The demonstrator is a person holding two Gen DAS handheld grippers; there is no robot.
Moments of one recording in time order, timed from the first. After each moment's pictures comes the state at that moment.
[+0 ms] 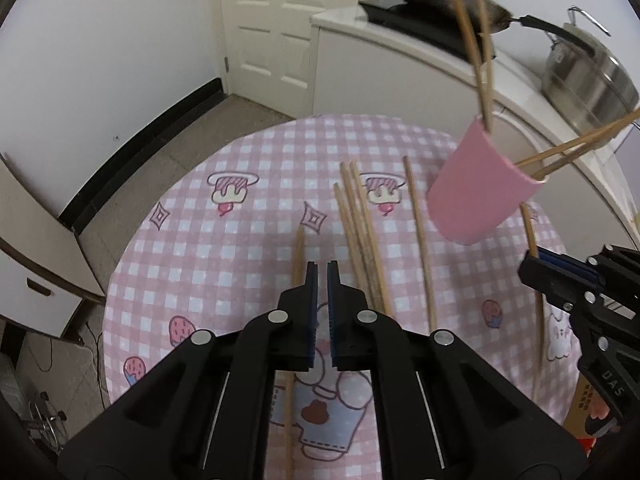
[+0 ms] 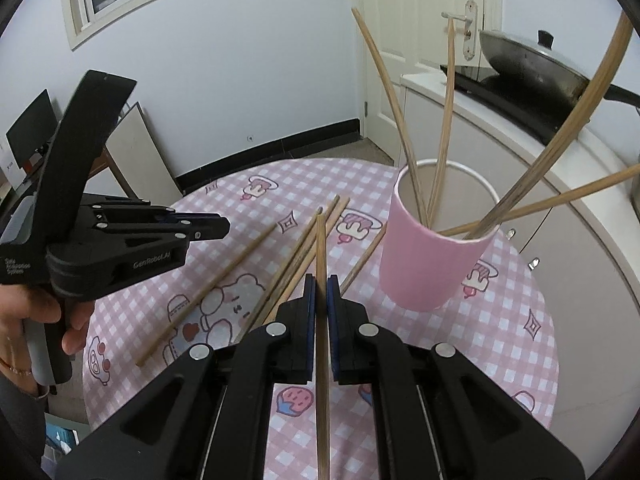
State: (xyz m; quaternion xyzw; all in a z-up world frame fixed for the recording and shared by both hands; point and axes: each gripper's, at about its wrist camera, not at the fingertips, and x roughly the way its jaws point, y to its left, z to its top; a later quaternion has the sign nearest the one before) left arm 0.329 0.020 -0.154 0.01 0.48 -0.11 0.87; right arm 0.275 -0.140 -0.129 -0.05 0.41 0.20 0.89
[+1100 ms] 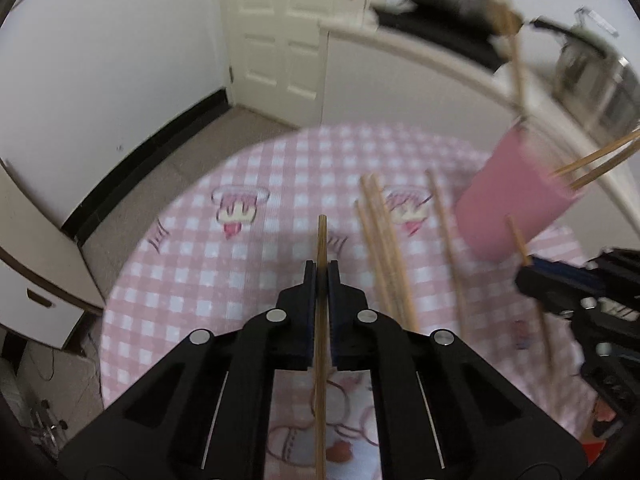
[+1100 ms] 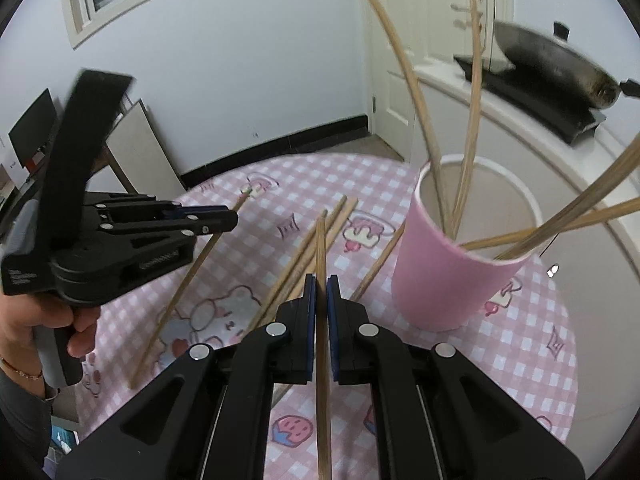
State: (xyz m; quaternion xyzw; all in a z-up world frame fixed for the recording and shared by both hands) left arm 0.343 0.027 -0.157 0.01 0.45 -0.11 0.89; right arm 0.300 -0.130 -0.138 -0.04 0.41 0.22 0.89
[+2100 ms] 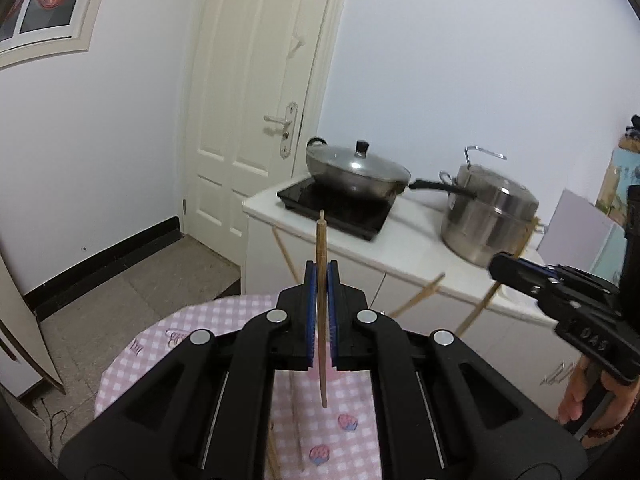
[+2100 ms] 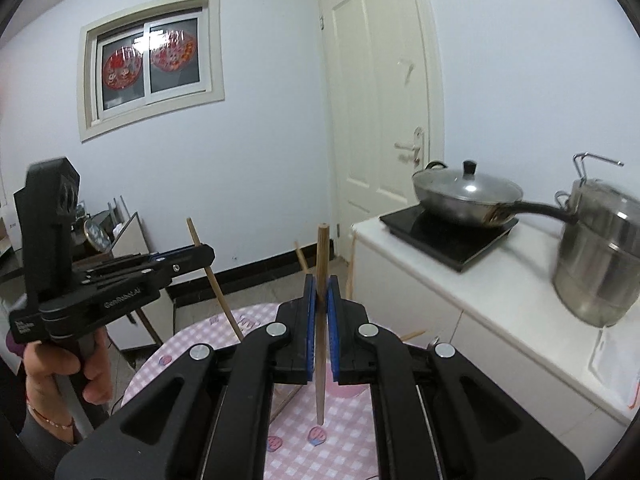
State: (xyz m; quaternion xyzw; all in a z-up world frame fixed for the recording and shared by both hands) left arm 0.245 -0.021 0.025 -0.06 0.22 -0.19 0.96; right arm 0.209 -0.228 0.033 -0.01 0.20 0.17 0.96
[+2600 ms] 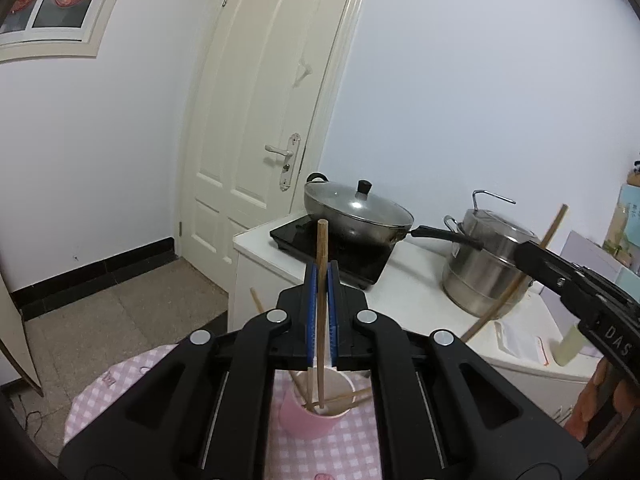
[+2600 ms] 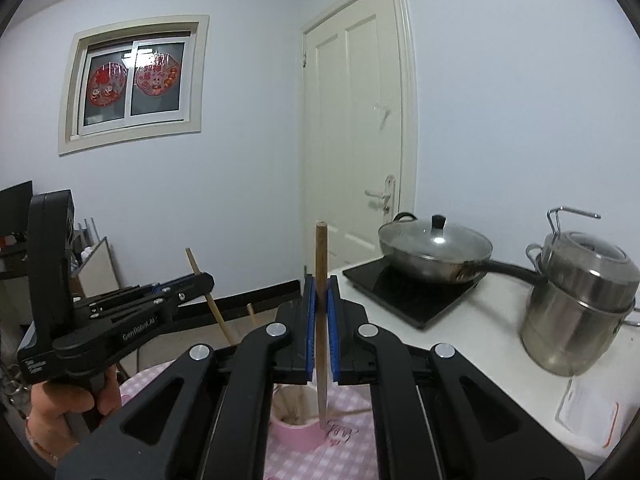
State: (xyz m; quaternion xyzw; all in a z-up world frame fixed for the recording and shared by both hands) left arm 0.291 -0.050 0.037 -0.10 0.17 -0.18 0.96; right arm 0.246 -0.238 0.058 -0.03 0.13 0.12 0.98
